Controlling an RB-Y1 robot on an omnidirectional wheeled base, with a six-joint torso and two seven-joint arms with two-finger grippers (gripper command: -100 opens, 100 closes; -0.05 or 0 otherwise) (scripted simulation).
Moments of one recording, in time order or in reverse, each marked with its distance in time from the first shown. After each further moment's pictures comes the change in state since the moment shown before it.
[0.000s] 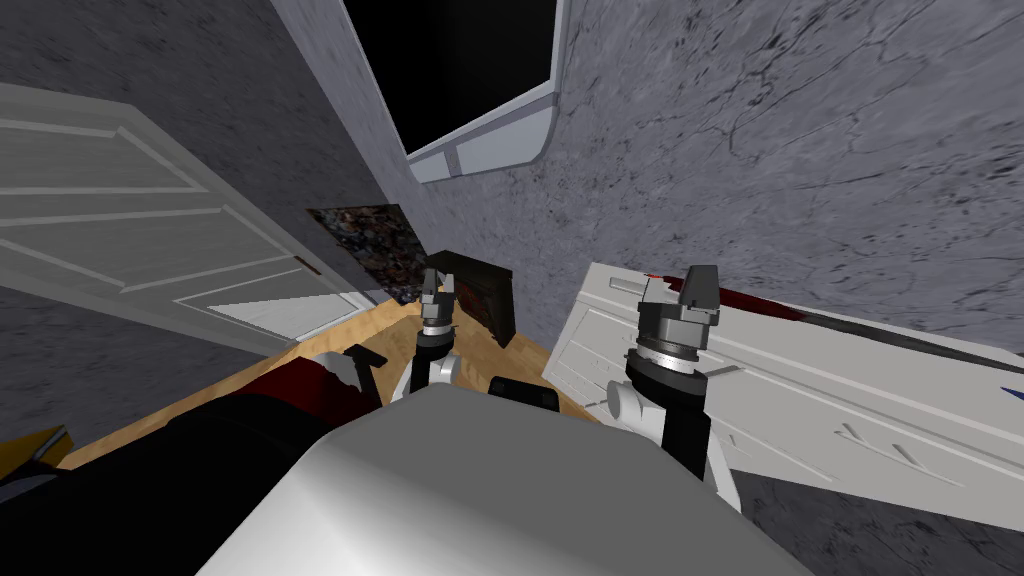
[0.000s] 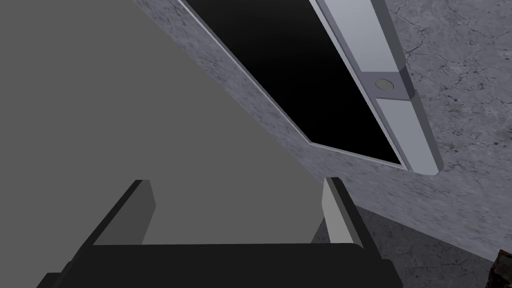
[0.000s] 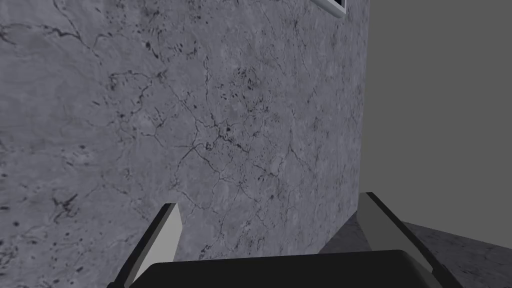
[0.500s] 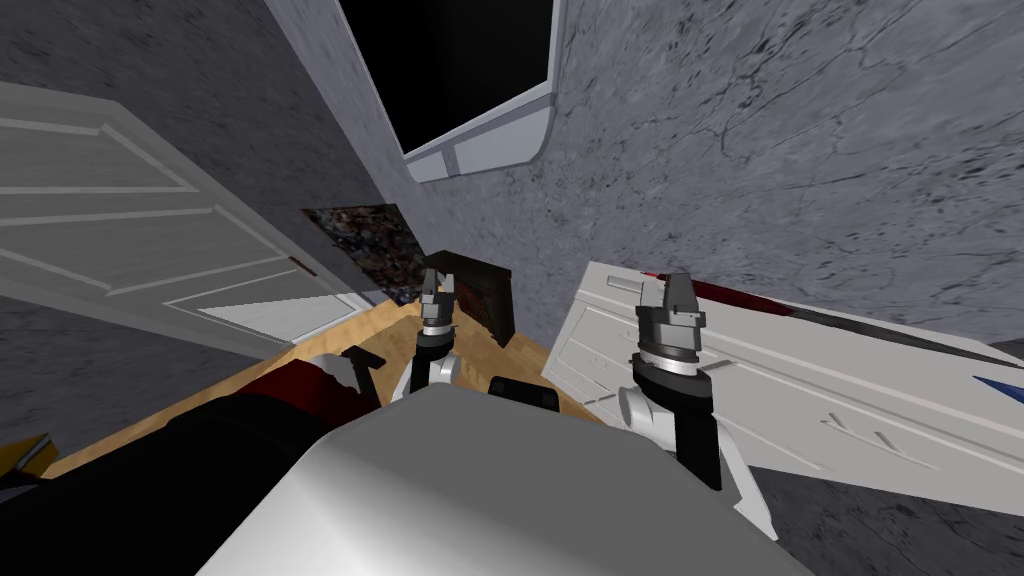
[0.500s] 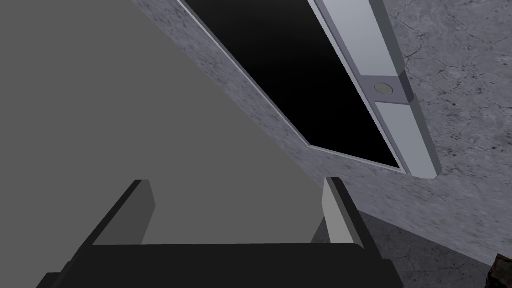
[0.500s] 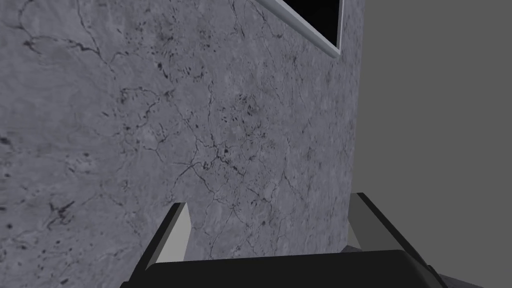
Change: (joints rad) left arm 0.000 0.000 0.000 0.000 0.000 0.000 0.000; right arm 0.001 -0.144 -0.041 0.039 -0.004 -0.028 -0.009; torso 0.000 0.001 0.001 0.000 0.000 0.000
